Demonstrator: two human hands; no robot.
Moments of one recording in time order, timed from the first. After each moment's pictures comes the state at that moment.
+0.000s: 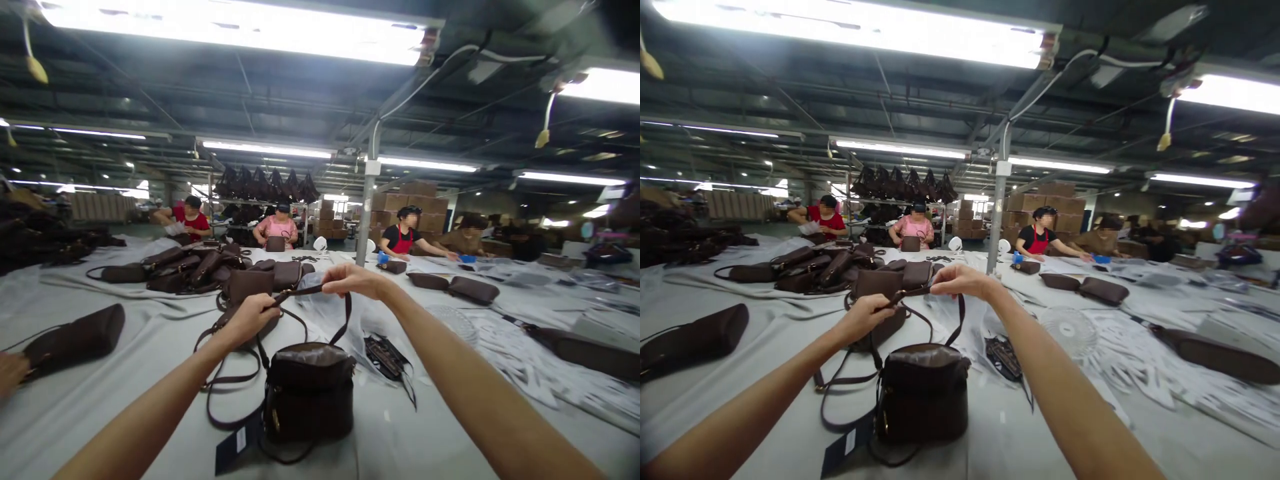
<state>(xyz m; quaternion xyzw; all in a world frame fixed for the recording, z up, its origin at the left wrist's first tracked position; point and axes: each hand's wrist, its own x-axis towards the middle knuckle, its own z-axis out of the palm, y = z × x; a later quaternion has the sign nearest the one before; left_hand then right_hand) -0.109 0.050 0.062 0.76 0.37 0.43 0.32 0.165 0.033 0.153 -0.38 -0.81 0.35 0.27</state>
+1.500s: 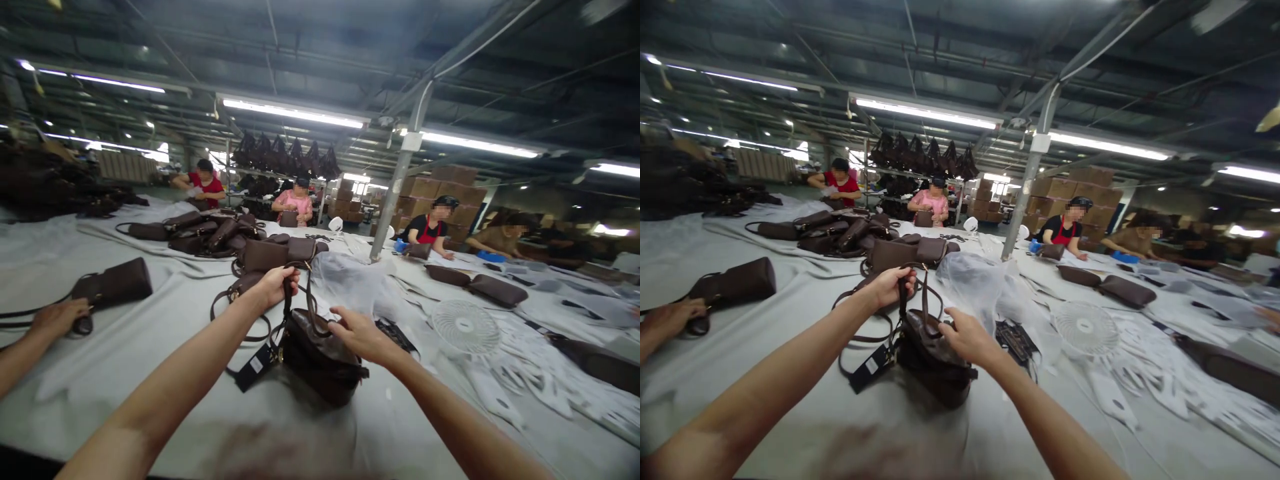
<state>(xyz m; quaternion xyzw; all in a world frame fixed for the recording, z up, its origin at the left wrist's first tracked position) -0.076 0.077 0.046 0.32 0.32 0.48 0.75 0.132 -0.027 0.035 -0.59 -0.76 0.19 0.20</state>
